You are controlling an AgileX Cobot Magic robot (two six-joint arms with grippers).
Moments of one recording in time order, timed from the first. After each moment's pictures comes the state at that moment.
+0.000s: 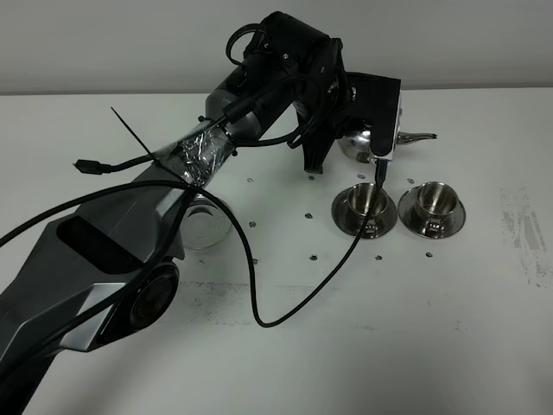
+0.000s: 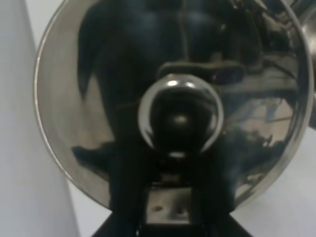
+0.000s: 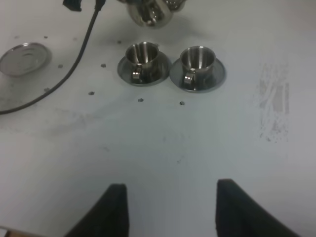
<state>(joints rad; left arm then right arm) -0.65 2.66 -2.69 0.07 1.03 1.18 0.03 -0.01 -0.52 0.20 1.12 -0.13</state>
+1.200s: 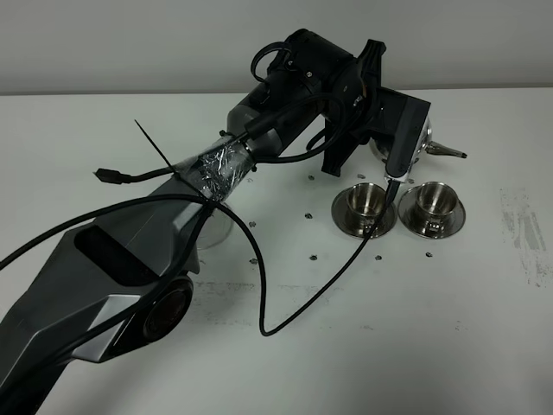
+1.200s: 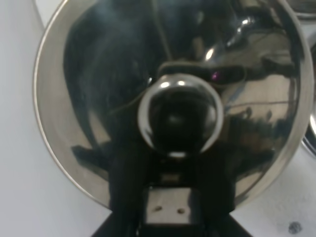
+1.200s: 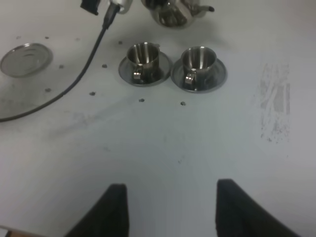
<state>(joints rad) -0.70 2.68 -2.69 0.06 0.91 1.36 0.03 -0.01 -0.52 0.20 1.12 -0.13</state>
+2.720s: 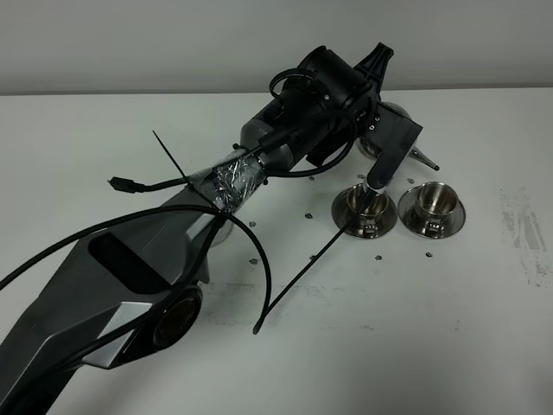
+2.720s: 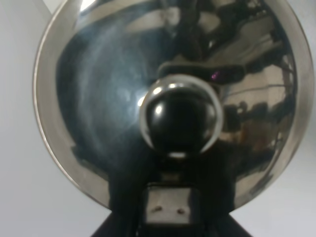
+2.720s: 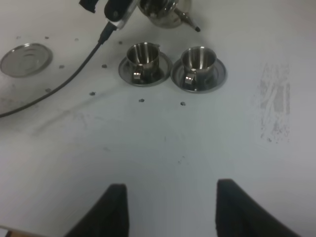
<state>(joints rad) -0.73 2.71 -2.69 0.29 0.84 1.46 0.03 -0.01 -0.52 0.20 1.12 -0.13</state>
